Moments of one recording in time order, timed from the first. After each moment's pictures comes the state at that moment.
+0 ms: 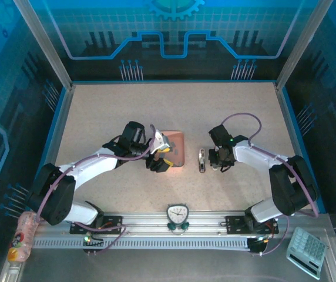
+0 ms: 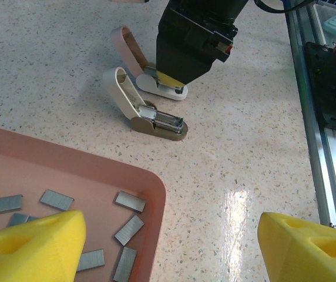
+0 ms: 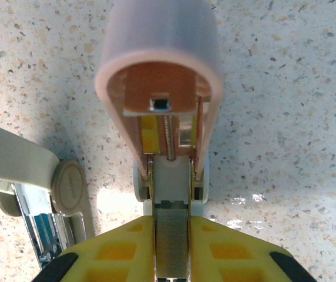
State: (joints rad) left arm -0.49 1.41 0.77 -0.11 0.75 0.36; right arm 0.42 1.48 0.83 -0.67 0.04 0.48
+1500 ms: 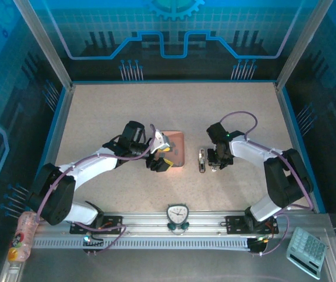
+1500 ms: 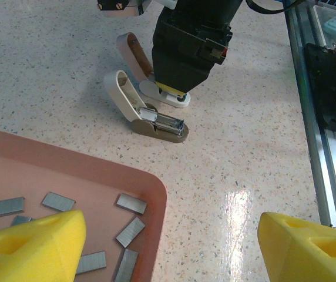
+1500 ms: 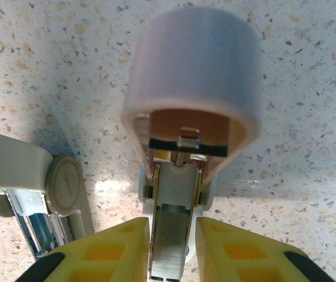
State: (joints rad) left arm -0.49 1.41 0.77 -0.11 0.75 0.36; right arm 0.42 1.57 0.91 -0.75 0.02 0.48
